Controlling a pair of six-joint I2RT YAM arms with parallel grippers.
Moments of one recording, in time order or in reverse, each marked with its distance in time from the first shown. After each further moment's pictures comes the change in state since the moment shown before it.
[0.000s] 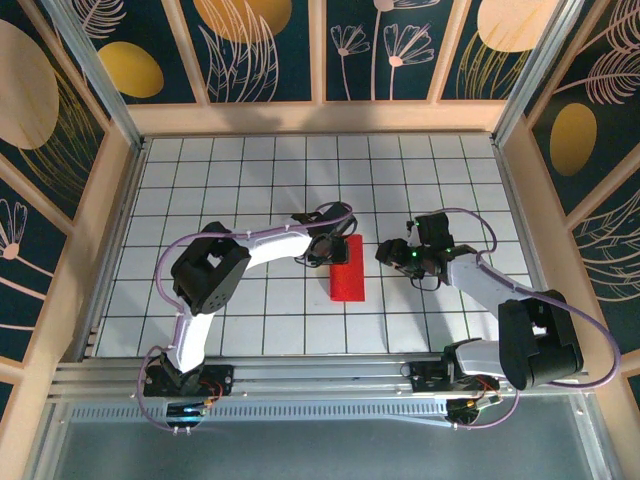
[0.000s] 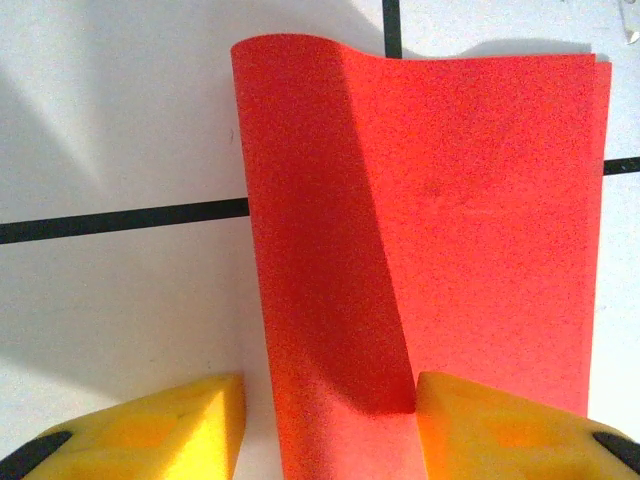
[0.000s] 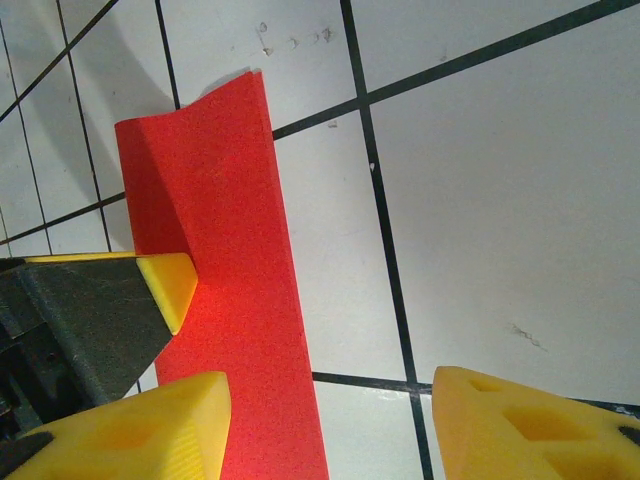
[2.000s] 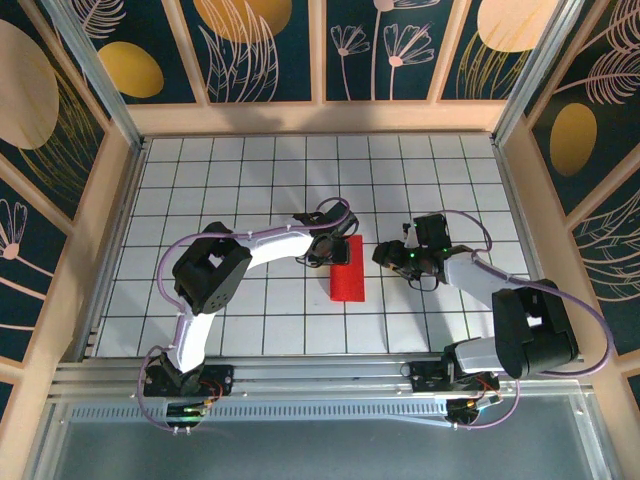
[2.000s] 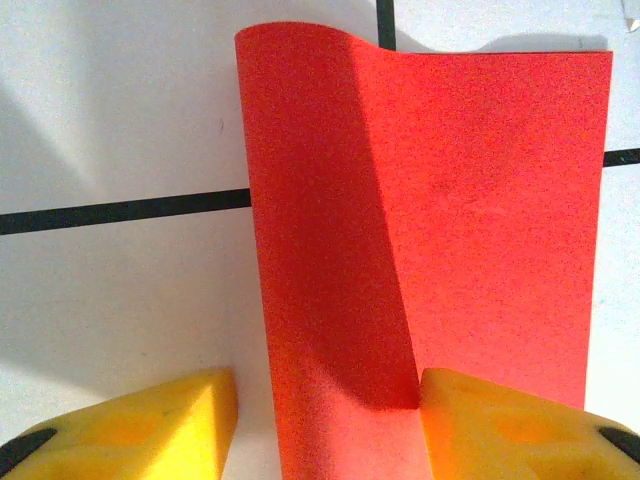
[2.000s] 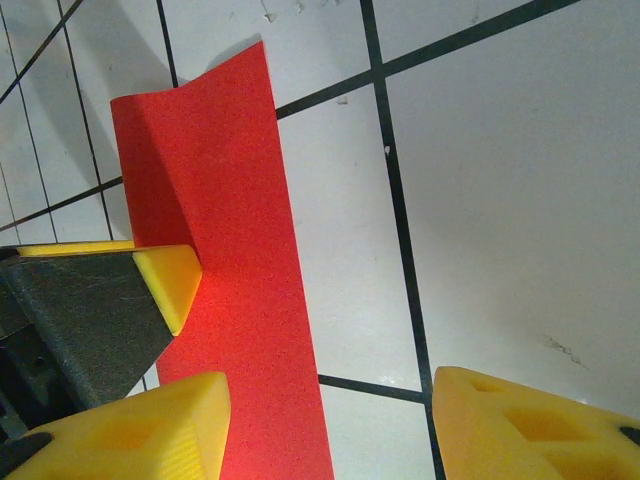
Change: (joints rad) left arm -0.005 0.006 0.011 -0.015 -0.003 0.000; right arm -0.003 0.061 -0.013 0.058 -0.062 0.000
